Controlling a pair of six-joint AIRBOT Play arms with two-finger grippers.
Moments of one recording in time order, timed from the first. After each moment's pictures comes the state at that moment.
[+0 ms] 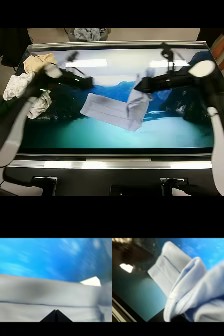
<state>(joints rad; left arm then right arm) -0.21 -1.64 1.73 1.11 -1.09 -1.58 0.09 -1.41 1.48 -0.73 1.20 1.20</state>
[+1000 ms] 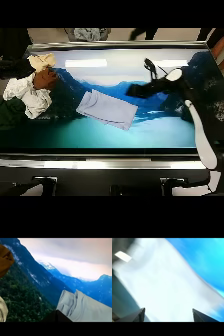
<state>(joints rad) 0.09 -1.23 1.61 1.27 -1.16 -1.55 0.06 -1.63 1.49 -0.87 1.21 1.19</state>
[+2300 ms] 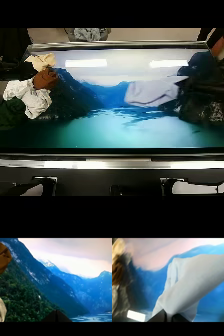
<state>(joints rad) 0.09 -1.23 1.58 1.26 -1.15 -1.53 -0.54 -1.56 1.42 -0.49 1.24 0.97</state>
